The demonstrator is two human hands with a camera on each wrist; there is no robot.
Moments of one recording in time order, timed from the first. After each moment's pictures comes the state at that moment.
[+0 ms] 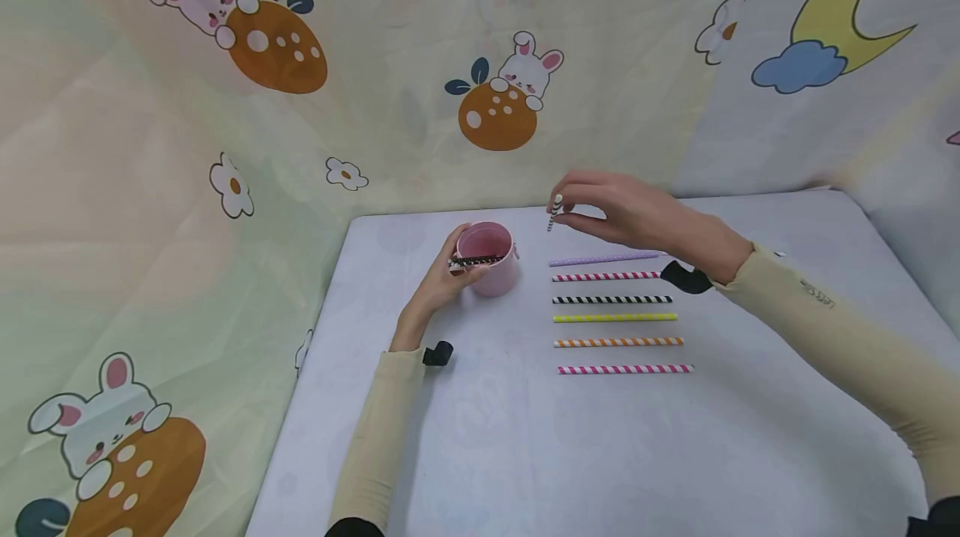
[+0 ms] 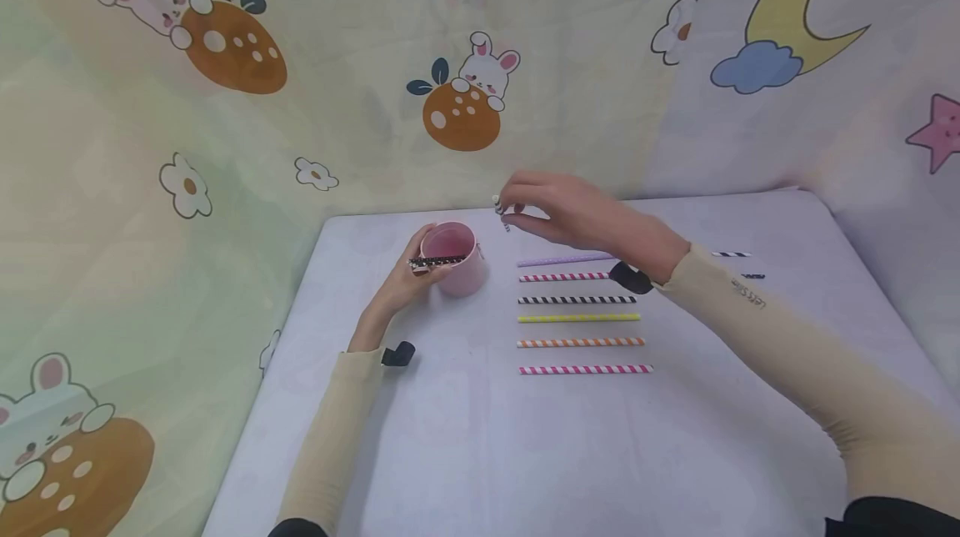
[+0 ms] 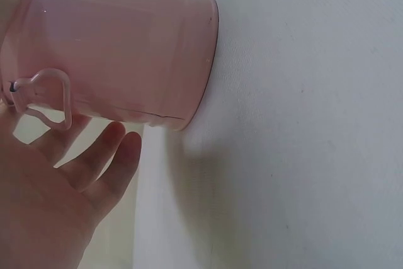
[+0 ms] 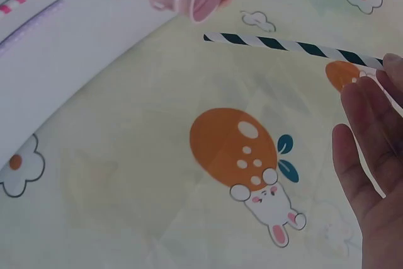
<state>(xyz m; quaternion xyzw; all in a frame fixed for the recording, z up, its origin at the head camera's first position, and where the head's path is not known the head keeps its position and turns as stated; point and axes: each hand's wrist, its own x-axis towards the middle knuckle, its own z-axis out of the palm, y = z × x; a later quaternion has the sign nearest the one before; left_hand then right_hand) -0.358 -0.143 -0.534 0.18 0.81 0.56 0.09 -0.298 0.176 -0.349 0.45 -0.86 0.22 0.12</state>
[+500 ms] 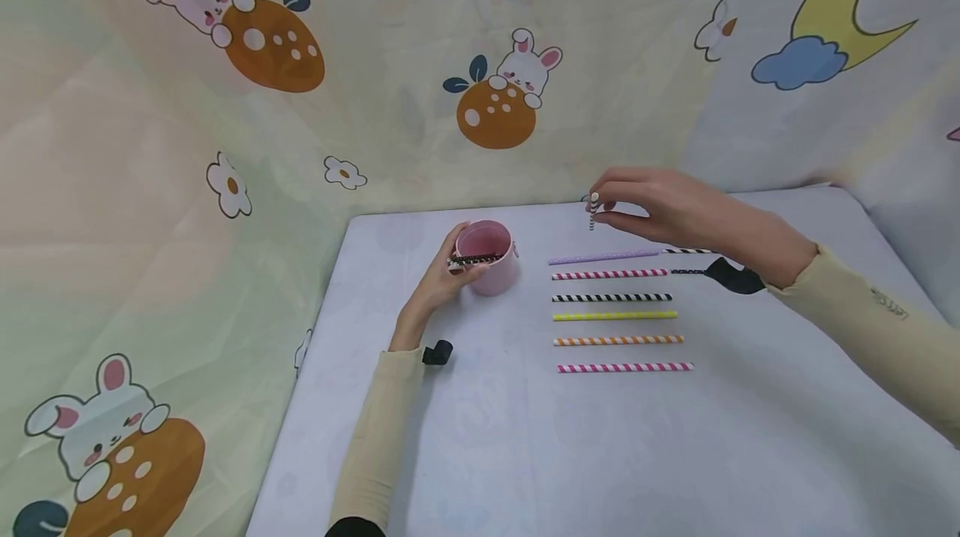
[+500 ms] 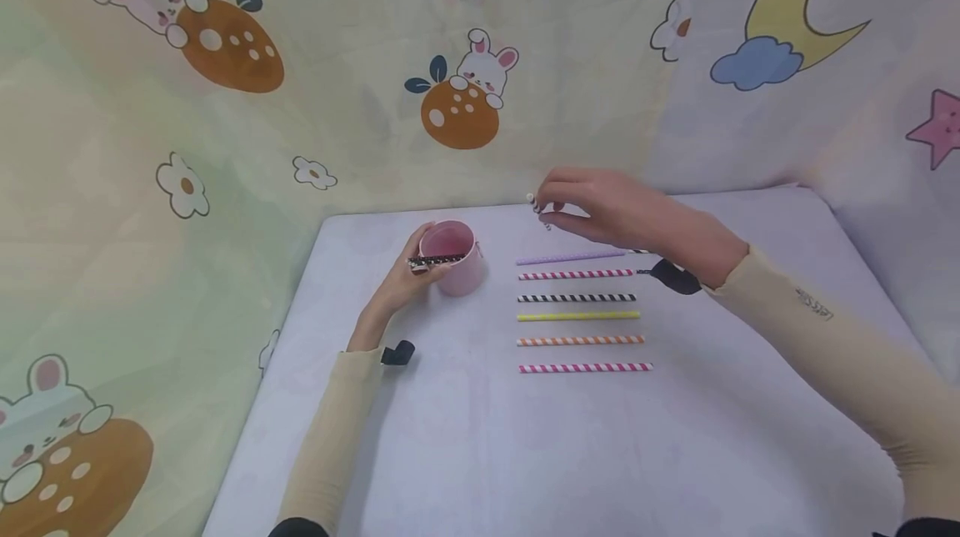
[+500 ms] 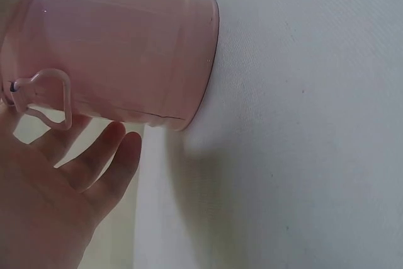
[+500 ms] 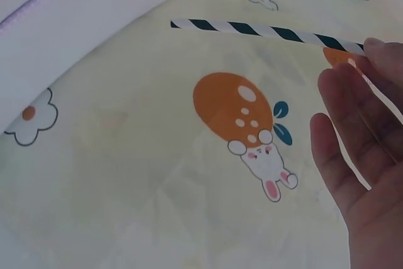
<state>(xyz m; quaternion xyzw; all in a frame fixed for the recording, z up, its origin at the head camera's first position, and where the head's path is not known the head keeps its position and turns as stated) -0.343 -0.141 -0.502 0.19 0.80 0.55 0.11 -0.284 0.215 -0.343 0.45 -0.87 0.16 0.14</state>
